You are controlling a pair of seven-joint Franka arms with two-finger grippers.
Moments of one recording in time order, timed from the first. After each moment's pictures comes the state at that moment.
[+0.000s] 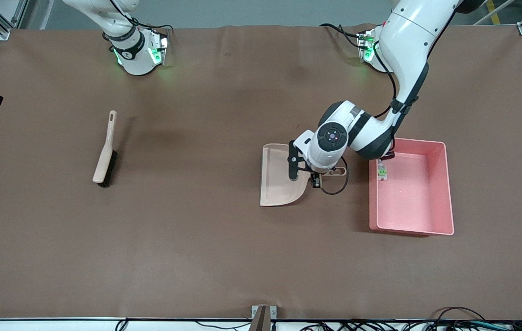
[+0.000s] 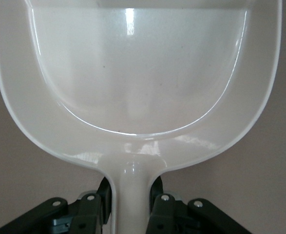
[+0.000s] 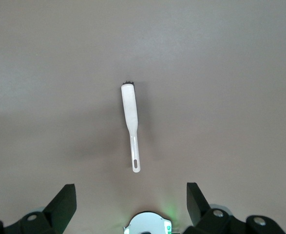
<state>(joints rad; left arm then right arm) -0.36 0.58 -0.26 -1.78 0.18 2.29 0.88 -0.15 -0.02 -0.02 -1.49 -0.01 1.34 0.03</state>
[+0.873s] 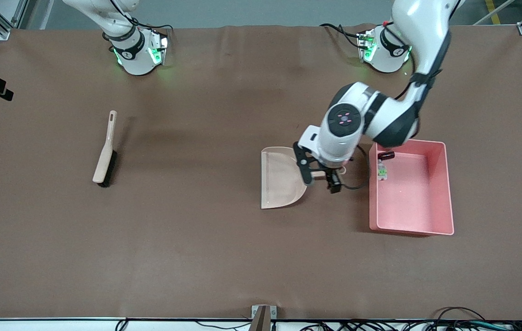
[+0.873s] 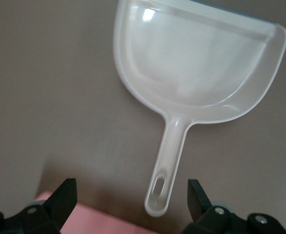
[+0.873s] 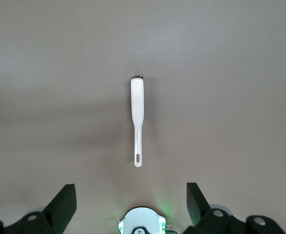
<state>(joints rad) -0.40 0.41 -0.14 -1.67 0.12 2.05 0.61 -0.14 -0.03 0.02 -1.49 -0.01 1.32 0.00</state>
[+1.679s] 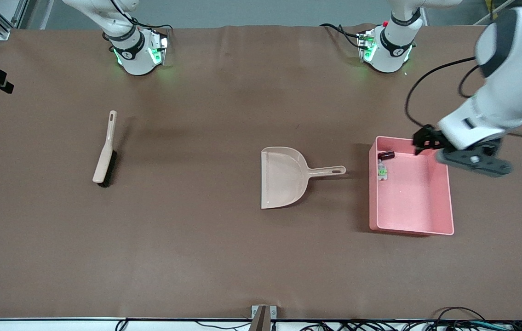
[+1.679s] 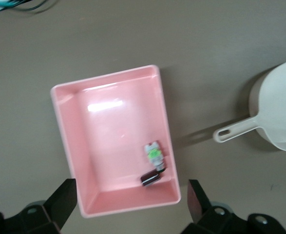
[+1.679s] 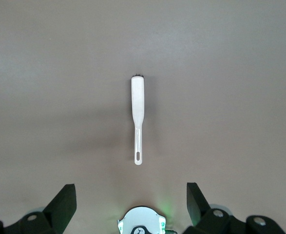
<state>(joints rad) -0.11 0.07 -0.06 -1.66 0.02 1.78 0.12 -0.13 -0.09 0.02 -1.55 -0.01 1.34 0.00</state>
